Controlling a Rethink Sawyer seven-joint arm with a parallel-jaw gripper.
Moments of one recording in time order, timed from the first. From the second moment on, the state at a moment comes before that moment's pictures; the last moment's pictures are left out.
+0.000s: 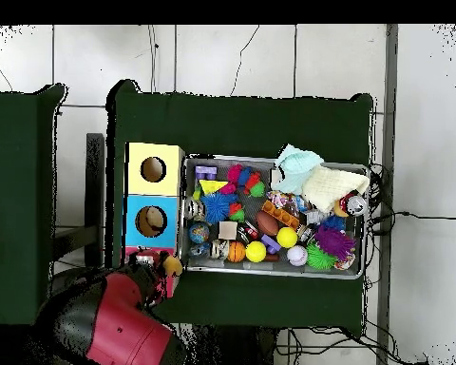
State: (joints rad) arm 0.73 -0.59 -0.83 1.86 0.70 0.57 2.87
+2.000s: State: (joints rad) arm 0.92 -0.29 -1.06 1.62 0.66 0.67 3.06
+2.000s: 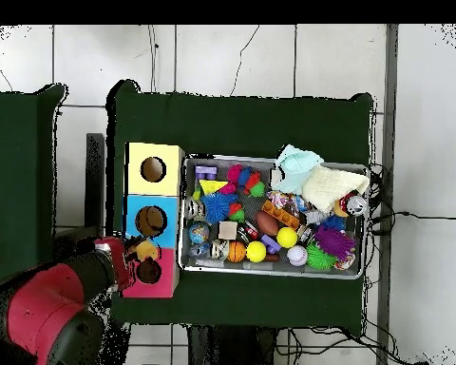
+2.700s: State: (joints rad) arm 0.90 -0.23 -1.12 1.62 0.66 0.66 3.07
